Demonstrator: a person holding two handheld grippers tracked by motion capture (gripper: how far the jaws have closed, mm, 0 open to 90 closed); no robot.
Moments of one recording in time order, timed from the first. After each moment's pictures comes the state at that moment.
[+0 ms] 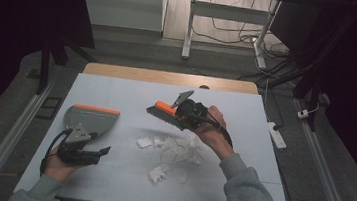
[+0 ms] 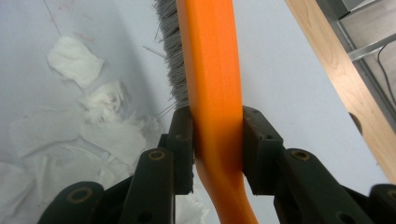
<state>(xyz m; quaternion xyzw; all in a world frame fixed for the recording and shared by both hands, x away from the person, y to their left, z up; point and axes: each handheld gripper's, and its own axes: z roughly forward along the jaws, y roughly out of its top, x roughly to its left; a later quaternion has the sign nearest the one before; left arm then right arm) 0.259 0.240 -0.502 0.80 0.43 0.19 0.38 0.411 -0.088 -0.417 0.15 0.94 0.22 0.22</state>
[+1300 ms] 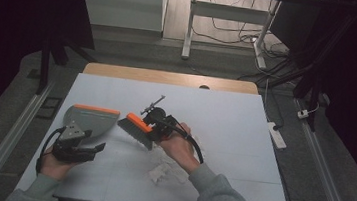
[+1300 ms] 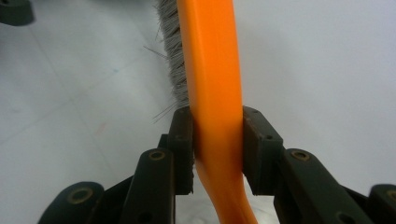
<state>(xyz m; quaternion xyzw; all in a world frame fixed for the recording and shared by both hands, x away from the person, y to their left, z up) 0.260 0.253 -0.504 0.78 0.45 0.20 0.38 0.372 -0.005 -0.444 0.25 0.94 0.23 0.07</state>
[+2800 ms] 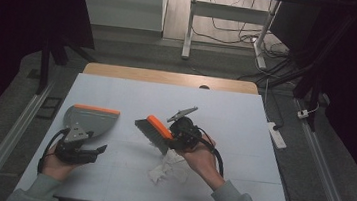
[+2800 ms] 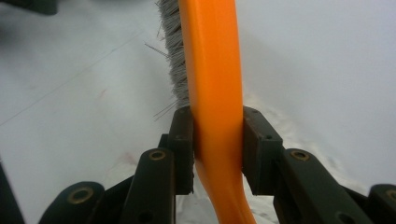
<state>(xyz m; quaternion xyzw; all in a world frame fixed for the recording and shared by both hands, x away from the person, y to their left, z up) 0.262 0.248 -0.508 0.80 0.44 0.21 0.36 0.351 -0.081 -0.437 0.27 0.91 0.29 0.07</state>
